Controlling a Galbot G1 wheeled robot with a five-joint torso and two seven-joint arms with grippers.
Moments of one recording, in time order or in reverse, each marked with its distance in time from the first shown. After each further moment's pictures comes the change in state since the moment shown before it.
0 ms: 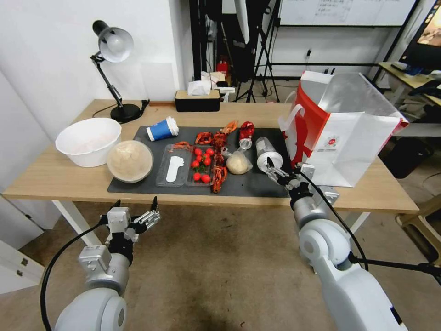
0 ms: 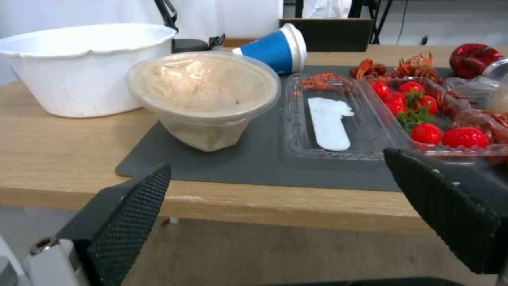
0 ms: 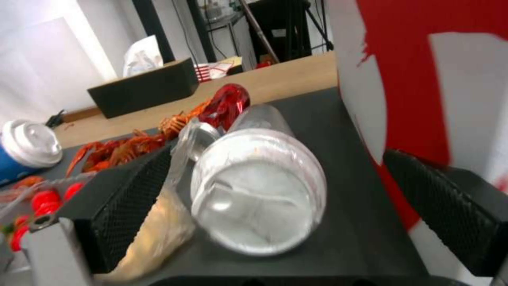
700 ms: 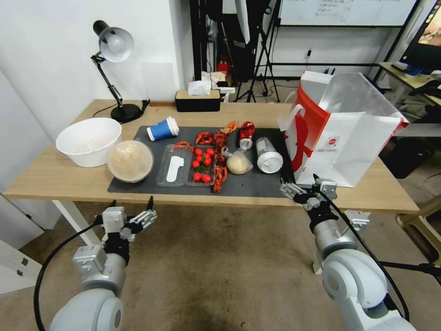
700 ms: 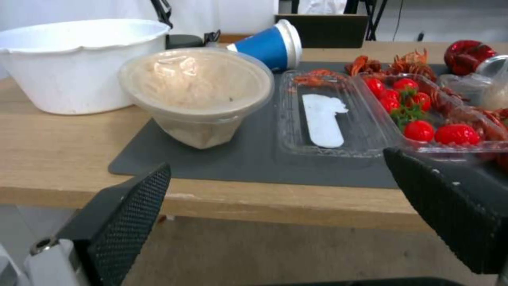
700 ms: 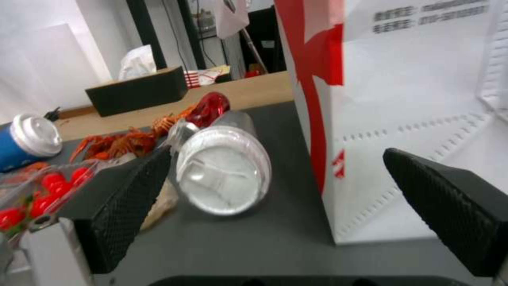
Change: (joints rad) left arm -0.004 0.008 0.009 -0.007 -0.007 0.026 -0.002; right arm -0.235 0.025 0.154 0.212 -0.106 -0.037 -0.085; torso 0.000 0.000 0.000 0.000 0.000
